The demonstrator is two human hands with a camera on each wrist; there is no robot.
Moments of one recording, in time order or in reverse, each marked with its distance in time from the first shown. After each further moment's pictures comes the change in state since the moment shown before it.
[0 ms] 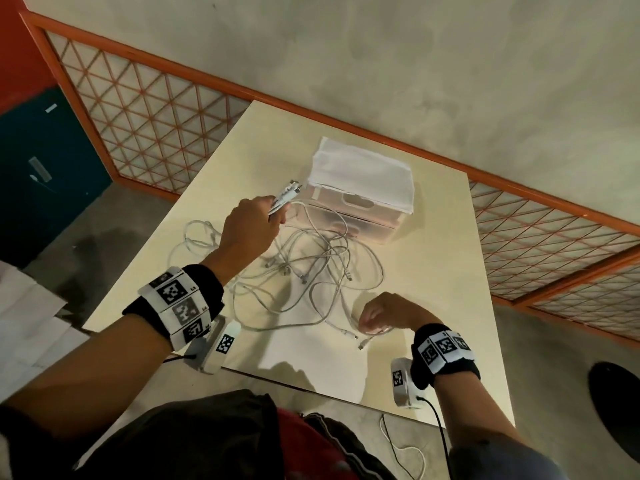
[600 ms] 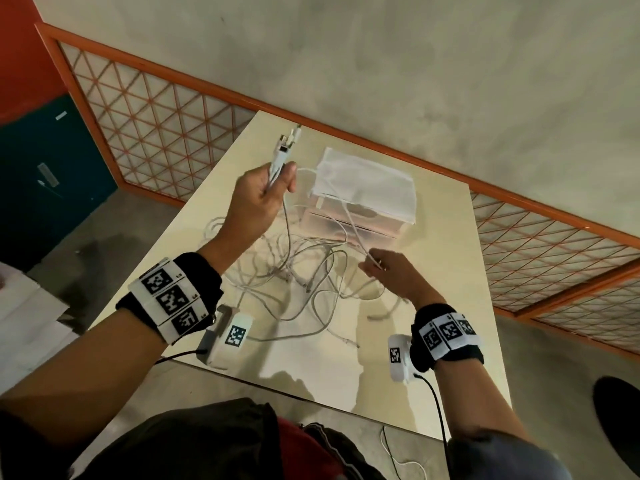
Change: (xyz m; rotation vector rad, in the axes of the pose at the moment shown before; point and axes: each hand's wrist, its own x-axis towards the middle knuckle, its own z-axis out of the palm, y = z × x) left_hand 0.011 0.028 -0.036 -0.626 0.143 0.199; right_hand -0.002 -0.052 -0.043 0.062 0.474 -0.282
